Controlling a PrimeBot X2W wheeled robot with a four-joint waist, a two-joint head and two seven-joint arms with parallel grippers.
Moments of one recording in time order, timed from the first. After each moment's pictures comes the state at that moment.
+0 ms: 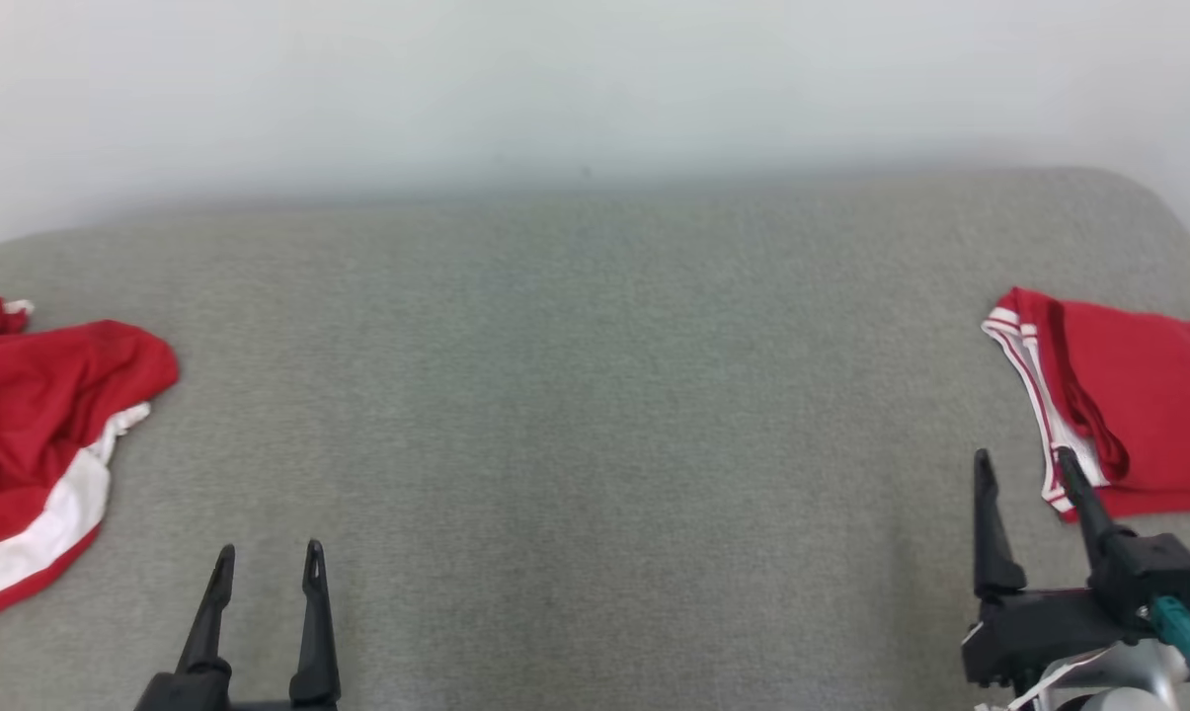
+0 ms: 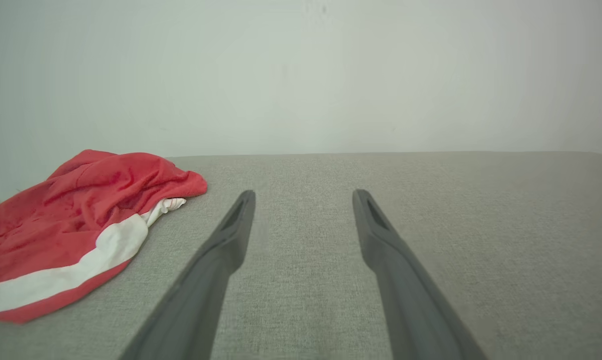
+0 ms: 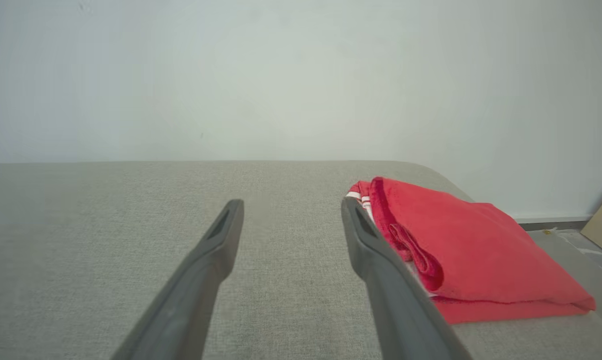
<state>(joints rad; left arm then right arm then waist) 0.01 0.06 0.00 0.11 -0.10 -0.05 -0.26 -0.08 -0.09 -0.21 0.11 -0.02 0.13 -0.12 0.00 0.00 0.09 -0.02</state>
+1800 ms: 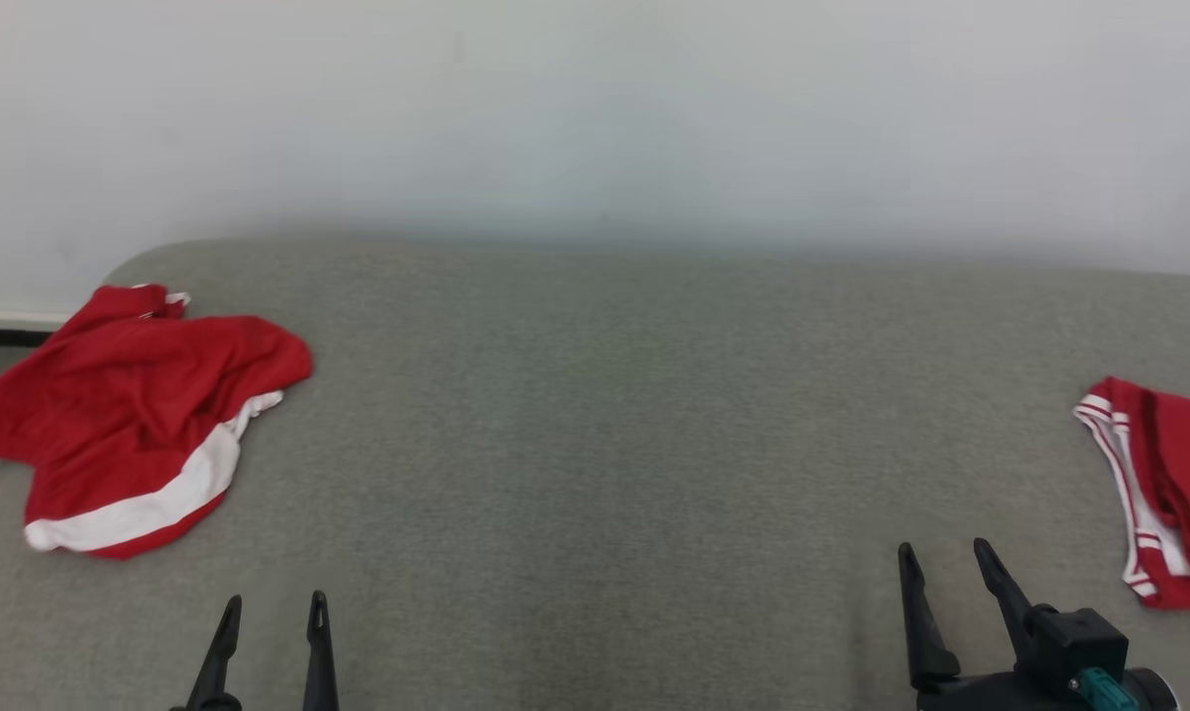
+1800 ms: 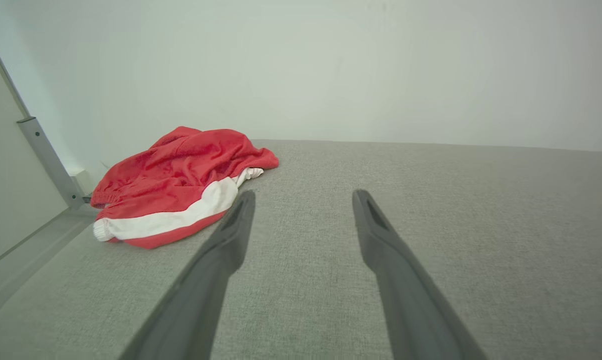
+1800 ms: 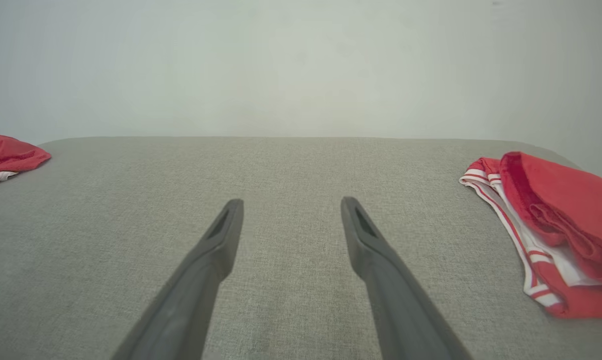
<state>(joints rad) 0.05 0.05 0.03 0.17 -0.06 -0.07 -0.26 0.03 -0.05 -0.10 0.16 0.04 0.13 -0.12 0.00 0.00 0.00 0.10</state>
